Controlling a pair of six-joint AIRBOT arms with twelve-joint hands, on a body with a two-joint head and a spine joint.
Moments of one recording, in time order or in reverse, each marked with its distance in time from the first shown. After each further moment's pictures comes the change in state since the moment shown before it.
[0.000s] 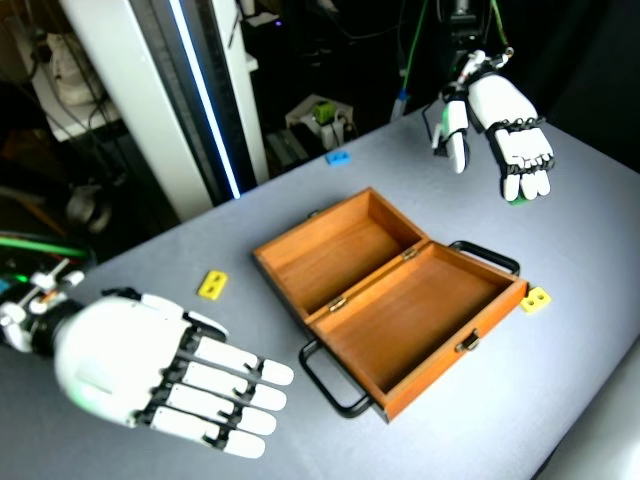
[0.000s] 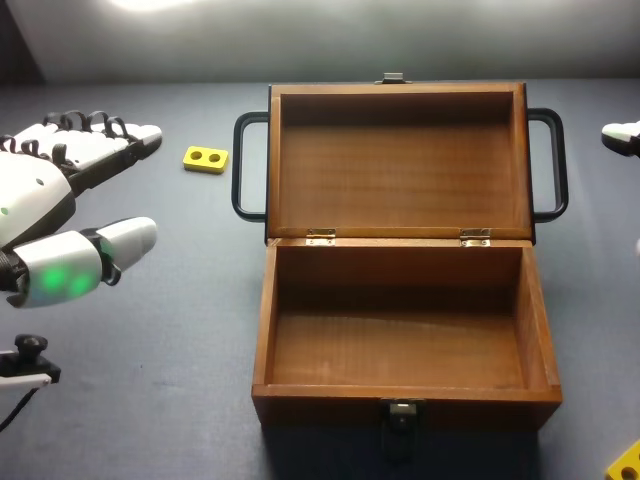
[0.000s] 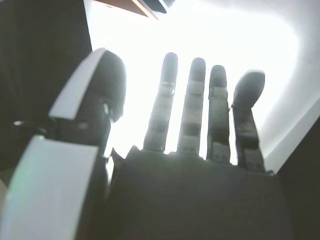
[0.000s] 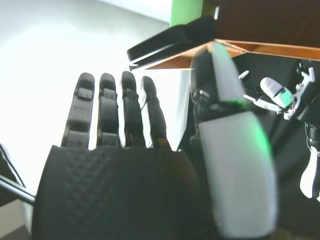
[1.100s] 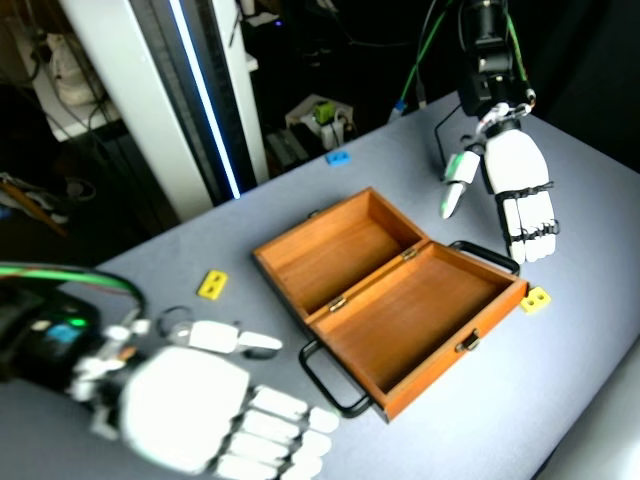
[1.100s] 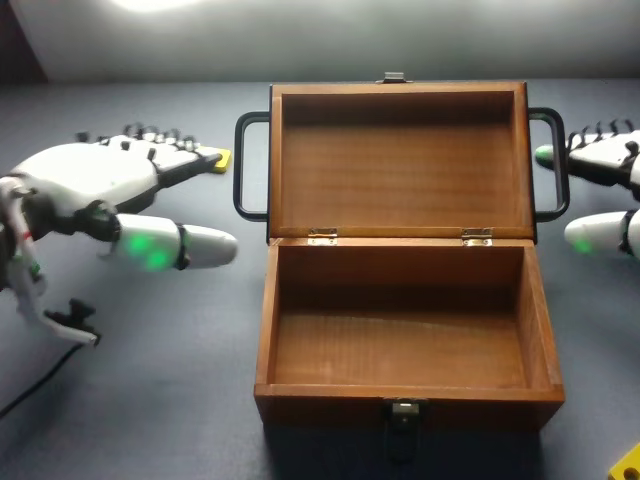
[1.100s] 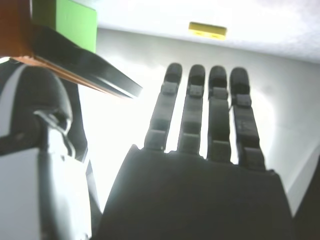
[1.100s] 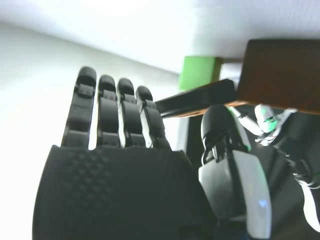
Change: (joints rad) left arm -0.306 -0.219 0.304 0.194 0.584 -0.025; right arm 0.262 -0.187 0.243 -0.288 -0.435 0.101
